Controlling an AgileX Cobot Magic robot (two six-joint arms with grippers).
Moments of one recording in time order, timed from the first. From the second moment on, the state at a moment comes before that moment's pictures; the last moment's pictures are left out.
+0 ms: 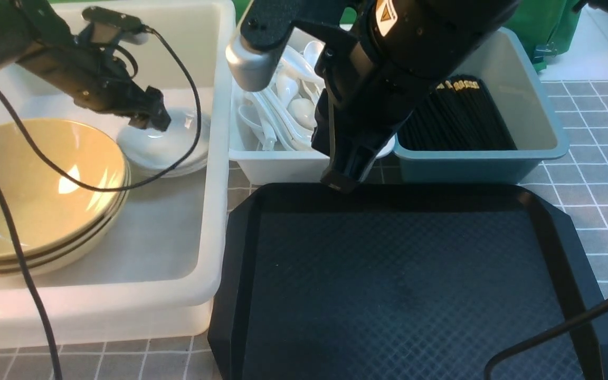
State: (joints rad) right arm 0.78 1.70 -1.81 -0.02 1.20 -0.41; left arm 0.05 2.07 -1.74 -0.34 0.77 0.67
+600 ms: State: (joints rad) right arm 0.78 1.49 -1.75 -0.07 1.25 -0.30; left arm -0.05 1.32 -1.69 -0.15 1.24 0.30
